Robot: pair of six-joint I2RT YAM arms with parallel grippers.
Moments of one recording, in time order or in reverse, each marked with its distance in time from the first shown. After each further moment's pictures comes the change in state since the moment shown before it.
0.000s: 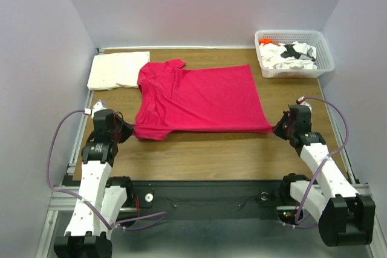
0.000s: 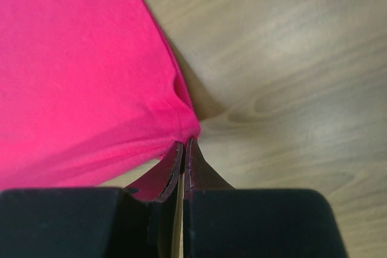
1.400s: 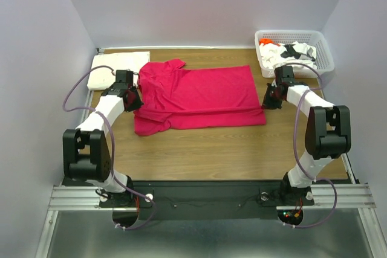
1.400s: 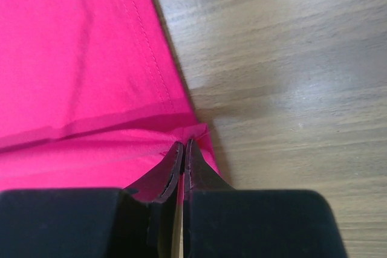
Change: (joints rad) left arm -0.077 0.794 0.409 0.106 -0.077 0.324; right arm -0.005 0.807 0.621 -0.133 -0.135 -0.152
